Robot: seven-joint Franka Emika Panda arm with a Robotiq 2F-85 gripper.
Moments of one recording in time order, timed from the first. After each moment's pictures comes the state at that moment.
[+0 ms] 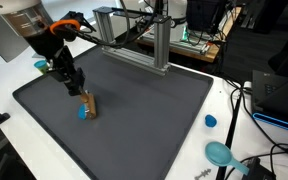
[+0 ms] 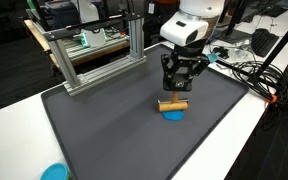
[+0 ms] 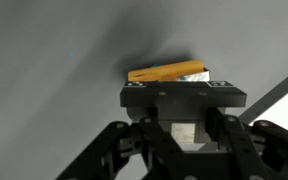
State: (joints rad) arm -0.03 0.81 -0.08 -1.14 0.10 1.89 0.69
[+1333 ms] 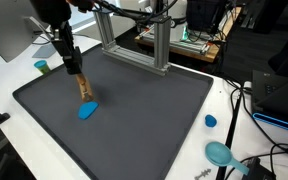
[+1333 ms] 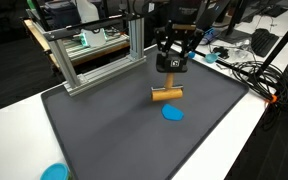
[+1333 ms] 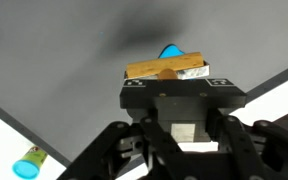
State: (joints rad) arm 0.07 0.49 -0.14 -1.53 -0.05 2.09 0.67
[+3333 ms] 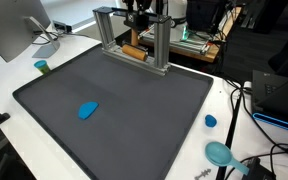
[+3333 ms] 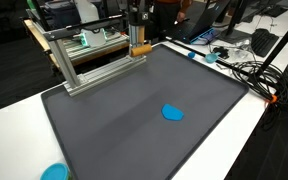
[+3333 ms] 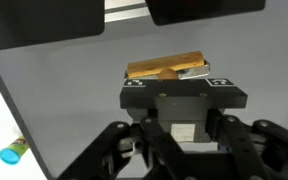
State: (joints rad) arm 0.08 -0.30 0.05 -2.39 -0.16 2.18 0.37
